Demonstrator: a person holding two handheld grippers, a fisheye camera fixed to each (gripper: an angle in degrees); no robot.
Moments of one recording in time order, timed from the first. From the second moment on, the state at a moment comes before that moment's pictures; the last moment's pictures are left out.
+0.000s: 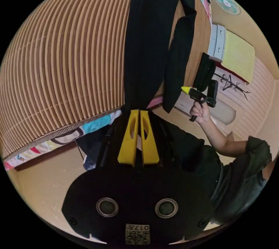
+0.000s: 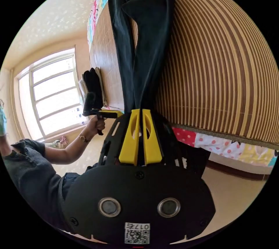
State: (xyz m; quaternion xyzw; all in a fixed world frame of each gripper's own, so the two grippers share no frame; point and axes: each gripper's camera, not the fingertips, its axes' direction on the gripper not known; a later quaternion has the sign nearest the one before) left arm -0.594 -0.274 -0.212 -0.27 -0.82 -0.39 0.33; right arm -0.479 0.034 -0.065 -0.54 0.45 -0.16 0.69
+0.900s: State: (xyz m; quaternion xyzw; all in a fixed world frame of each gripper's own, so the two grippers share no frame) left arm -0.422 -0.426 -0.120 -0.25 -0.62 -0.34 0.66; right arm -0.633 -0.117 -0.125 -0.40 0.55 -0.10 0.73
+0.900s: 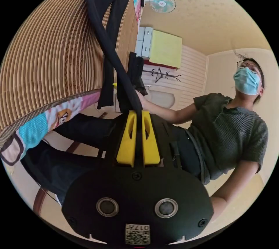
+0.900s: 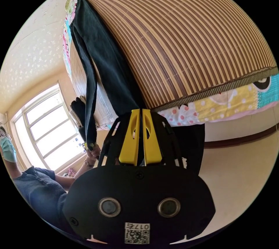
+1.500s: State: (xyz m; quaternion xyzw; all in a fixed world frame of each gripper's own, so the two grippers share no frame) left arm -0.320 -0.481 -0.100 -0.15 -0.65 -0.31 0.68; right arm -0.666 -0.152 -0.151 -0.43 0.54 -0.12 0.71
